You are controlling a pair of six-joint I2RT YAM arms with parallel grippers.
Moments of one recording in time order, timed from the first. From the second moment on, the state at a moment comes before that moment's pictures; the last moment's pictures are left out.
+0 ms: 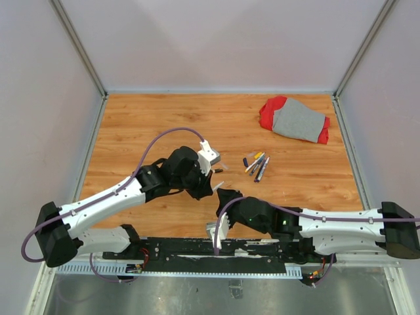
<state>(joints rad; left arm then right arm) -0.91 1.15 0.90 -0.47 0.19 -0.23 1.38 1.02 0.53 0.10 0.33 -1.27</state>
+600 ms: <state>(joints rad) -0.81 1.03 0.85 -0.43 0.08 -0.22 1.38 0.89 0.51 0.14 0.31 -1.14</state>
